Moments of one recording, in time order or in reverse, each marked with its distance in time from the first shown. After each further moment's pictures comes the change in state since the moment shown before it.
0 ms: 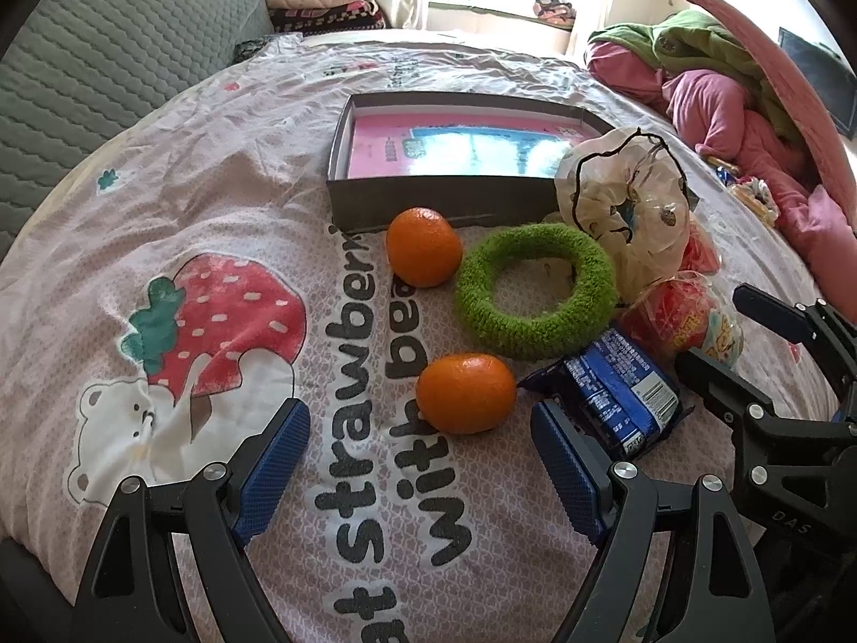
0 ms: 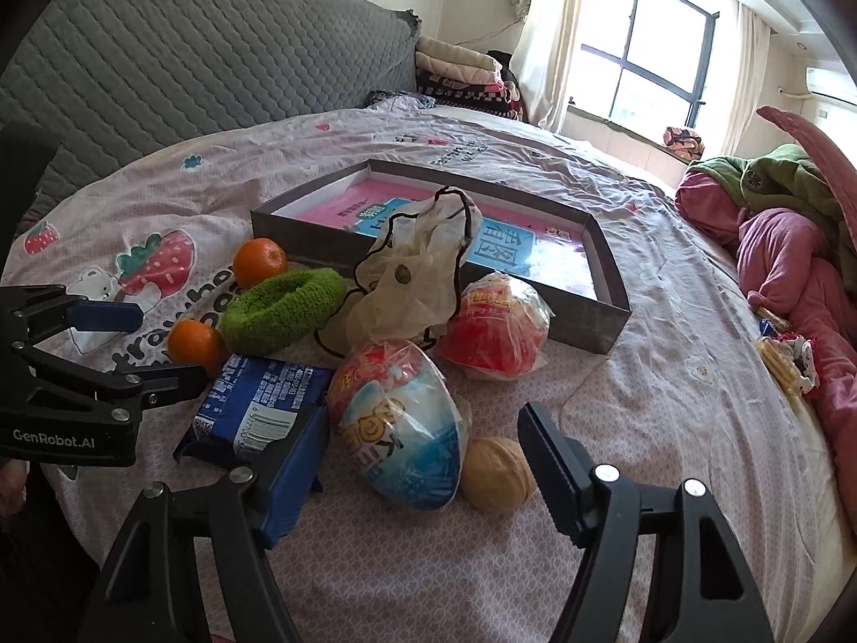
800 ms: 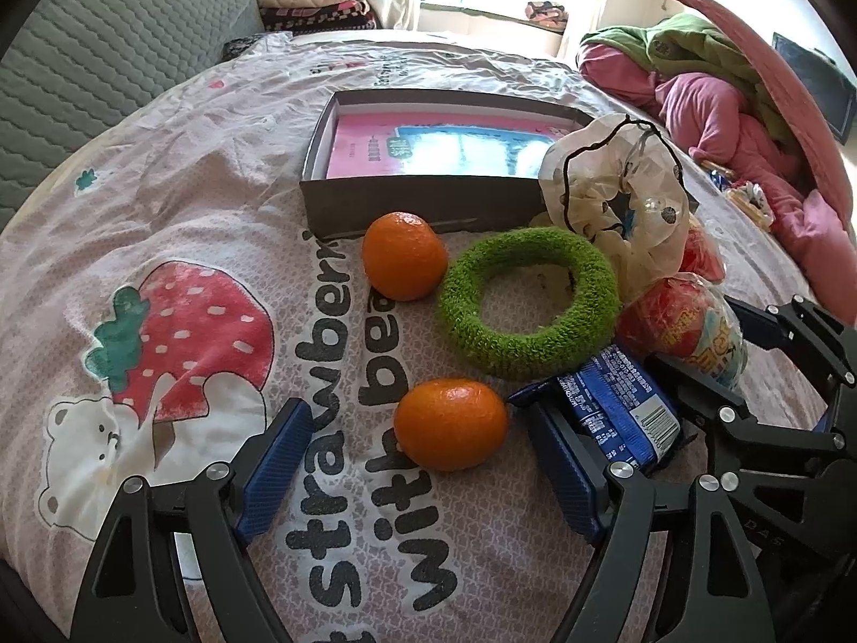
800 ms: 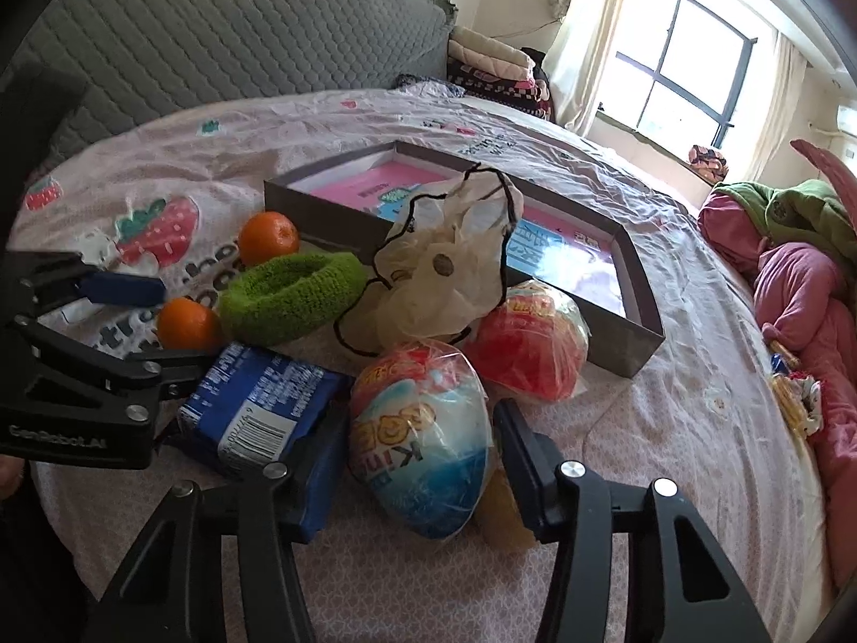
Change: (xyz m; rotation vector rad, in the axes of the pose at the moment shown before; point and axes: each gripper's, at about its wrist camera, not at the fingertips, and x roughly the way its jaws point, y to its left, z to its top) left arm 0.018 -0.002 0.007 -0.007 -0.002 -0.043; right arm 0.019 0.009 0.007 -0.095 0.025 0.023
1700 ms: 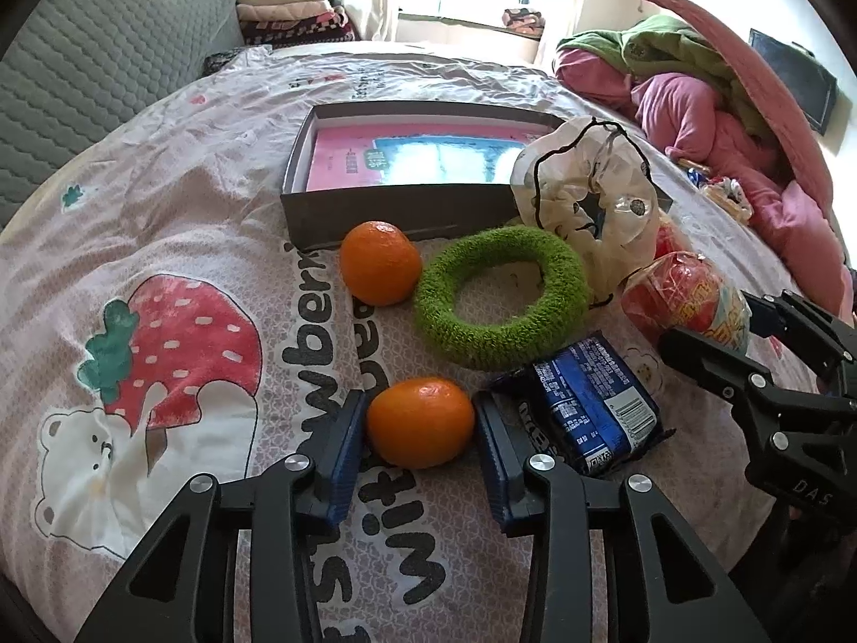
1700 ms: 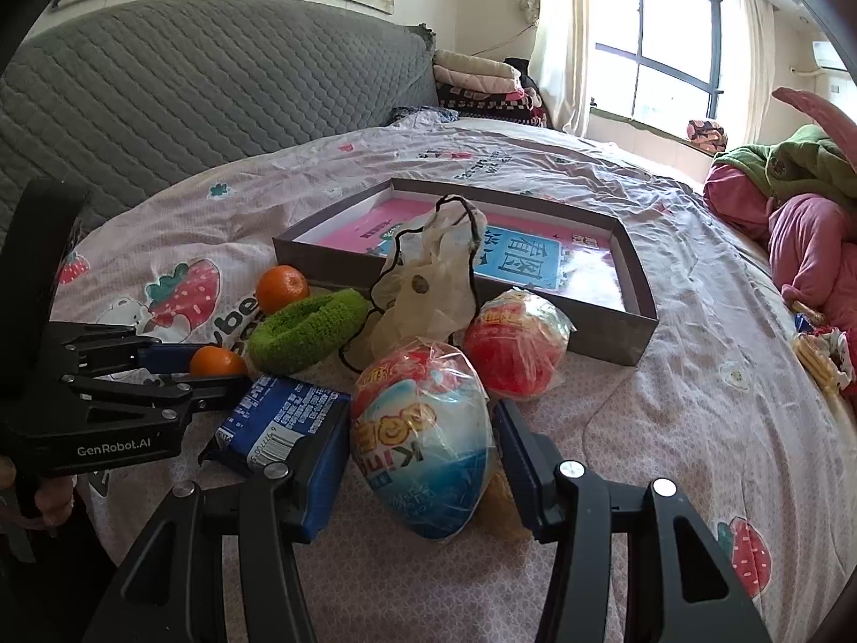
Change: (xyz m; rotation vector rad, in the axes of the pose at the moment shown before) left arm -0.007 -0.004 -0.005 0.041 -0.033 -0.041; right arm -0.020 -0.022 -0.007 0.135 -0.081 0.099
